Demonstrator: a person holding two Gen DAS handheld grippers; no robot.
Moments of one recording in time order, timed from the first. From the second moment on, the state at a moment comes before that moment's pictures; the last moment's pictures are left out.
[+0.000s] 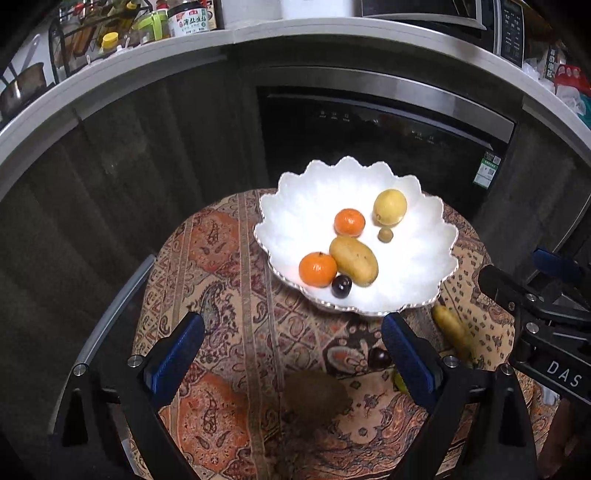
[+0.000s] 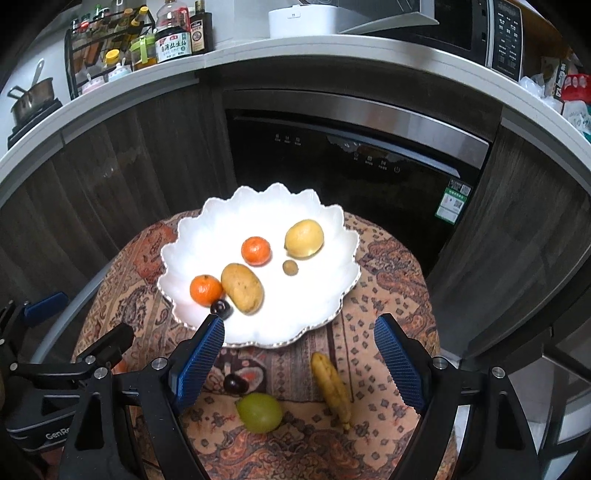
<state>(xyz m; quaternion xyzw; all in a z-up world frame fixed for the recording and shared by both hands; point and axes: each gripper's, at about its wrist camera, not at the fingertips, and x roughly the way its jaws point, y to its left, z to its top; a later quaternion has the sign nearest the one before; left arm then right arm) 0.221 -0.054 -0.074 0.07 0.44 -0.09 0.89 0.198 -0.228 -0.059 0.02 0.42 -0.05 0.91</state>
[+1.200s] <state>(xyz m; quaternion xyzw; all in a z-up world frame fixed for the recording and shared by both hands) 0.212 -0.064 -0.192 0.08 0.52 -0.11 0.84 0.178 -0.227 -0.158 0.03 0.50 -0.06 0.86</state>
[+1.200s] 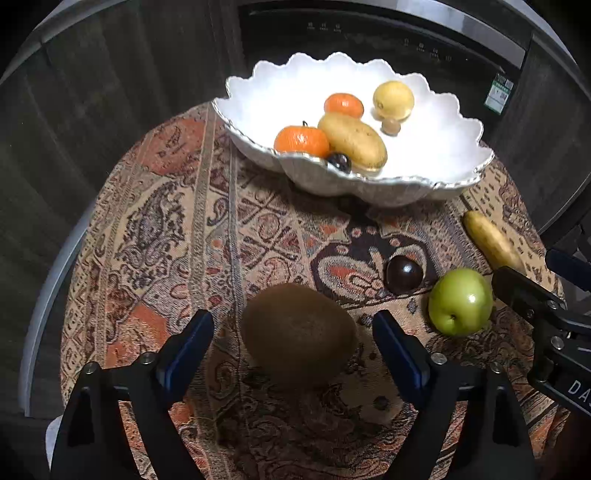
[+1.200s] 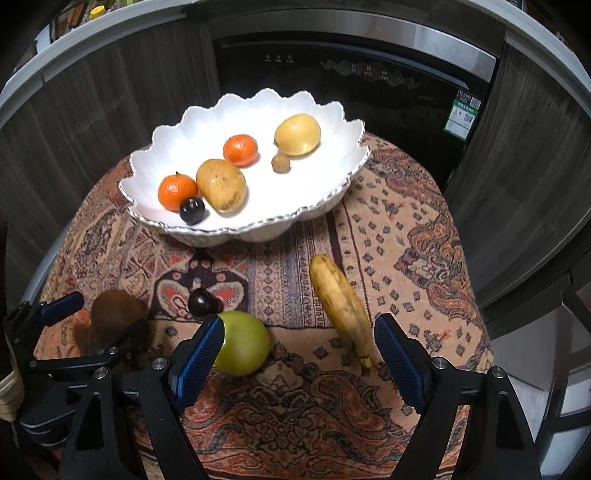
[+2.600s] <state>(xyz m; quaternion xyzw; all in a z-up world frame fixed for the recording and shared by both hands) 0.208 -0.027 -0.193 0.05 0.53 -0.08 0.84 0.197 -0.195 -0.207 0.04 0.54 0.01 0.84</state>
